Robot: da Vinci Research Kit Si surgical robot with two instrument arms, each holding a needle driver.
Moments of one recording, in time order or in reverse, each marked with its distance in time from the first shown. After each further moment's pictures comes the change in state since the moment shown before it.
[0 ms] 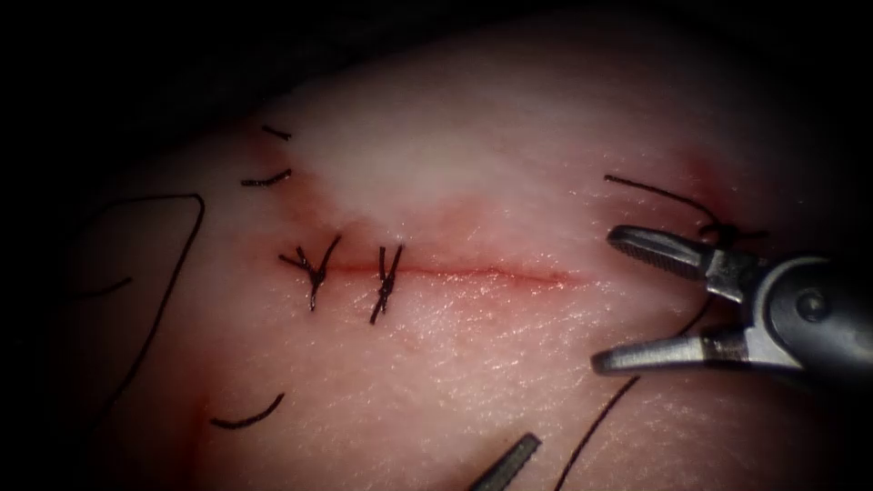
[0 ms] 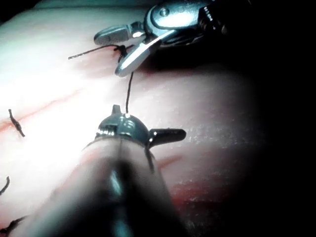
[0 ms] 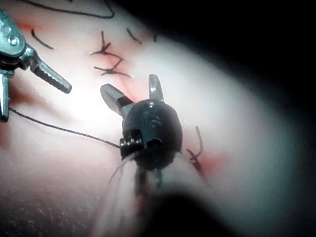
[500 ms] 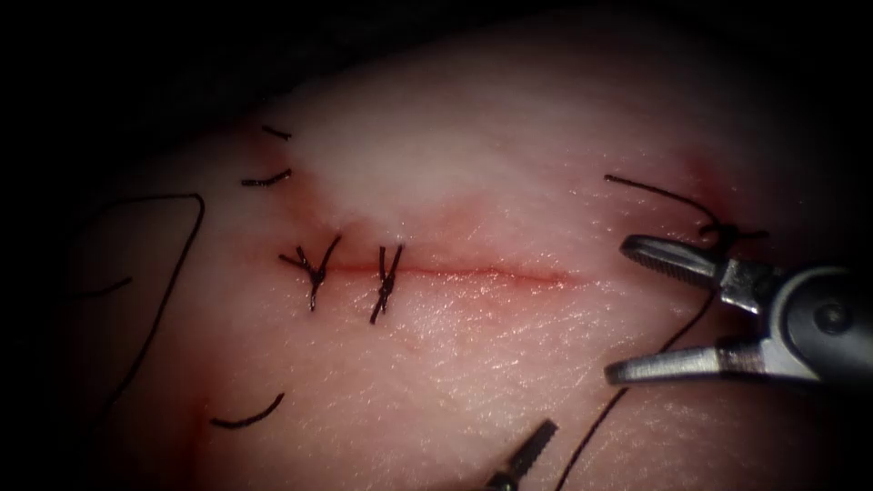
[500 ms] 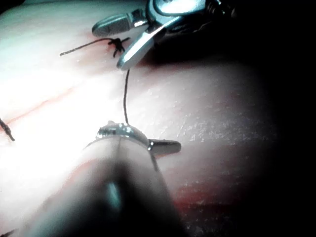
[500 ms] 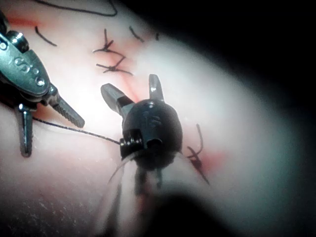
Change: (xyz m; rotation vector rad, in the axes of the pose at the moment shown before) right arm 0.000 0.000 -0.001 -0.002 -0.003 -0.013; left arm -0.003 -0.001 0.005 -0.006 -0.147 -0.003
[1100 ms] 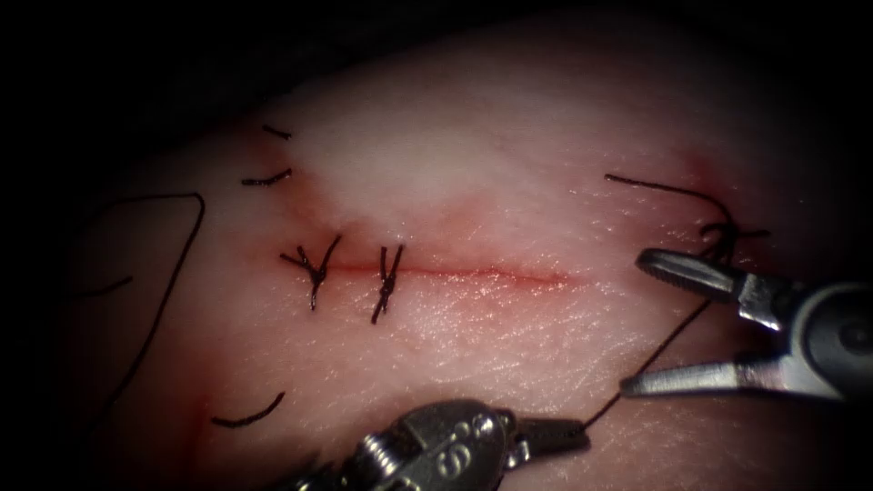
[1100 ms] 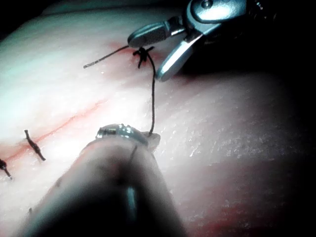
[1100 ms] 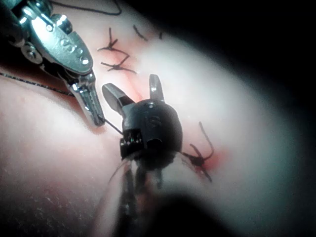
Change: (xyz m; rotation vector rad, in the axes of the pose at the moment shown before) right arm 0.000 -0.001 -0.001 -0.001 -0.006 -0.015; left arm 0.004 -0.006 -0.001 -0.112 0.063 0.064
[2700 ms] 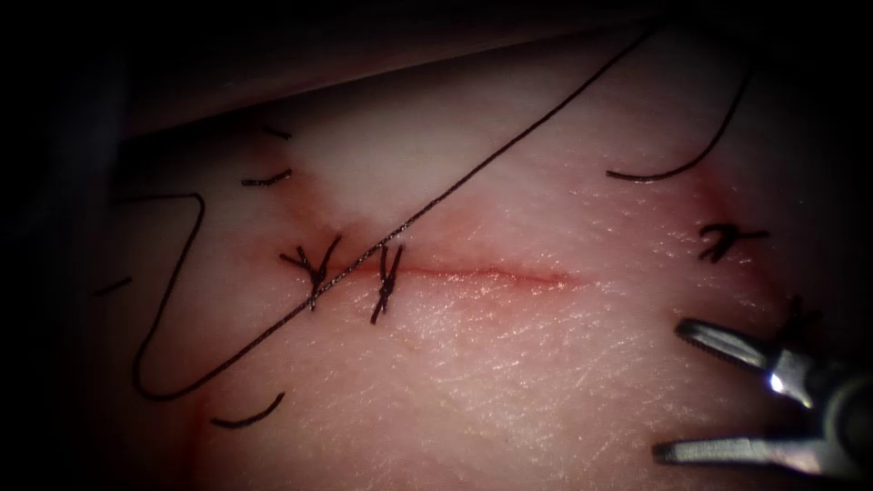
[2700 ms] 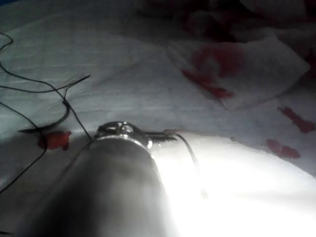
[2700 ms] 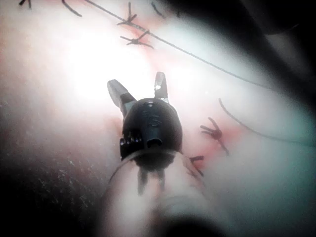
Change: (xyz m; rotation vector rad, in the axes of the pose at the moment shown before) right arm -0.003 -0.002 -0.003 -0.040 0.005 -0.045; left arm 0.015 -0.028 0.023 -0.155 0.067 -0.057
